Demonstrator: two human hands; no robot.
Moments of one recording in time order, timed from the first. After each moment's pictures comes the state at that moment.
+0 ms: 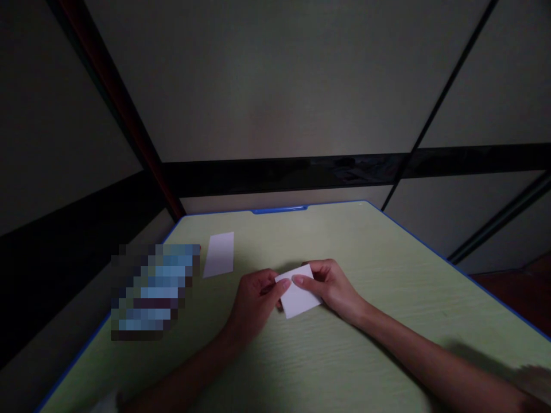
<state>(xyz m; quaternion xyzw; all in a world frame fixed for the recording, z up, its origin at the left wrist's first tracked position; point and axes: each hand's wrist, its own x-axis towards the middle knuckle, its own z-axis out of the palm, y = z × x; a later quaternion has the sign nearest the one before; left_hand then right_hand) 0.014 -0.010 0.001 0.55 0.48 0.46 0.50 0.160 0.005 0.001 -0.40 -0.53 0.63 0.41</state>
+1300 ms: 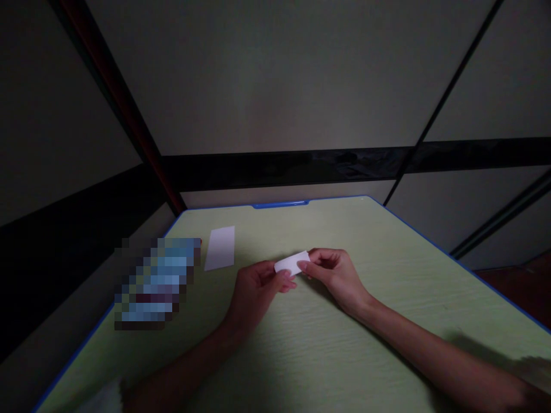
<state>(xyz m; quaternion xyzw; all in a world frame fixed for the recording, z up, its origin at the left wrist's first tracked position) 0.014 -0.009 0.002 0.51 0.48 0.49 0.52 0.159 0.008 -0.001 -0.43 -0.49 0.55 0.52</state>
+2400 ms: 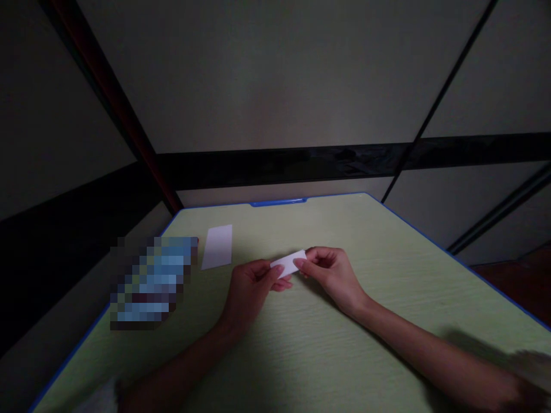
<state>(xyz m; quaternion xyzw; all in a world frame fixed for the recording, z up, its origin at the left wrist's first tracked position) 0.014 -0.009 0.004 0.51 0.50 0.47 0.51 0.158 0.005 0.000 -0.45 -0.51 0.54 0.51</state>
